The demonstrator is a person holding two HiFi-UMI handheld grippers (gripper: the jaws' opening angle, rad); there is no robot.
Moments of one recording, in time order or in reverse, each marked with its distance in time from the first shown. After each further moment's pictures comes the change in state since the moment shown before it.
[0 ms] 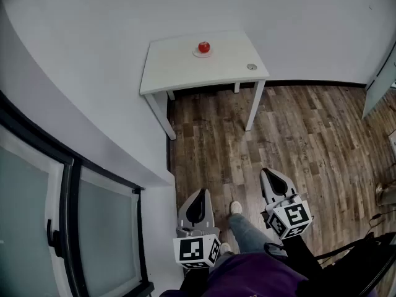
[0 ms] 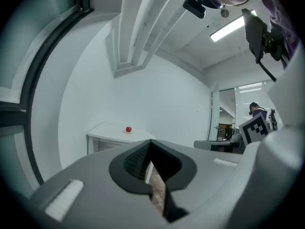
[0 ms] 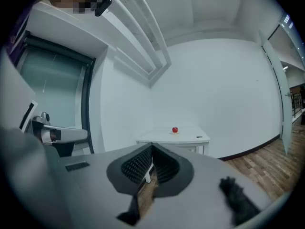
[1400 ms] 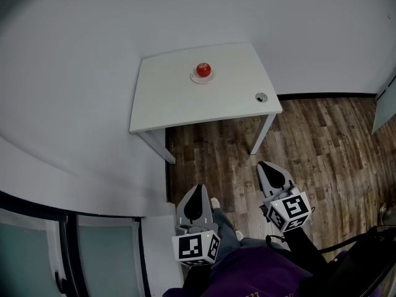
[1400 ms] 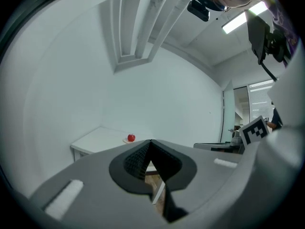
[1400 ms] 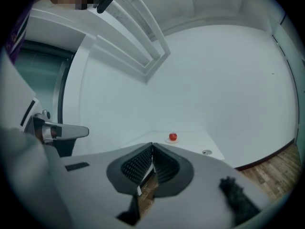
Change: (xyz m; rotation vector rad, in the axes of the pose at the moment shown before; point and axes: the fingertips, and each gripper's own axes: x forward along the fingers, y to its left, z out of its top) left arm 0.270 0.062 0.052 -0.013 -0.021 0.055; right arm 0.245 -0.141 0.052 -0.015 0.018 0.066
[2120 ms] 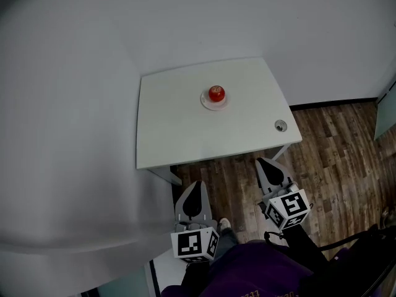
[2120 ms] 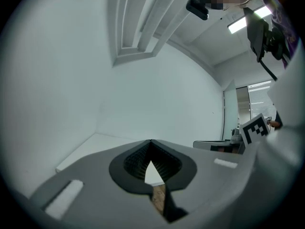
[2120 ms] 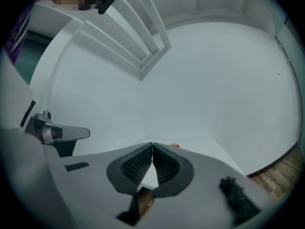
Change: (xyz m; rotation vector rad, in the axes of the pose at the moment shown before) left arm 0.166 0.124 0.042 0.014 0.002 -0.055; right arm 0.200 -0.022 0.043 -0.014 -0.027 -0.046
